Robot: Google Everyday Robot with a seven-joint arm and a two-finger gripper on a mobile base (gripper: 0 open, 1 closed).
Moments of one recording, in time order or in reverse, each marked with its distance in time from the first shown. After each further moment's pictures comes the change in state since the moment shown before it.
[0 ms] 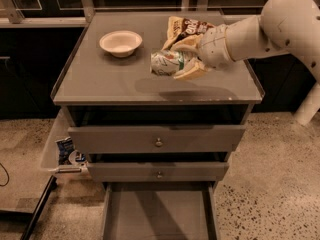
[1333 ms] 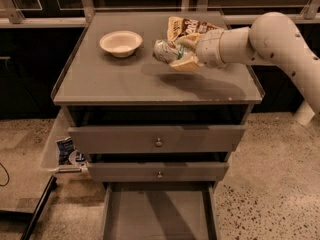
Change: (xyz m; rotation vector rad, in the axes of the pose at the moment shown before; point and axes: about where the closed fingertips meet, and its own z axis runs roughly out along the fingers) arm 0.051 -0.048 0.031 0.192 -0.029 0.228
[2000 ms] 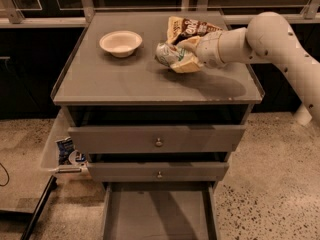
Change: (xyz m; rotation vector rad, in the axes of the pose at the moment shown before) arm 0.023 -0.005 0.013 -0.040 0.031 0.080
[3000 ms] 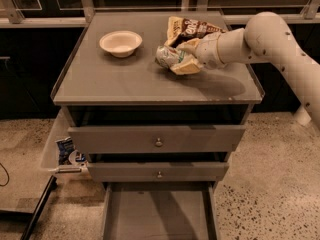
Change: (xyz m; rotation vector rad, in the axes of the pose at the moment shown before) arm 0.008 0.002 0.005 -0.029 0.019 0.017
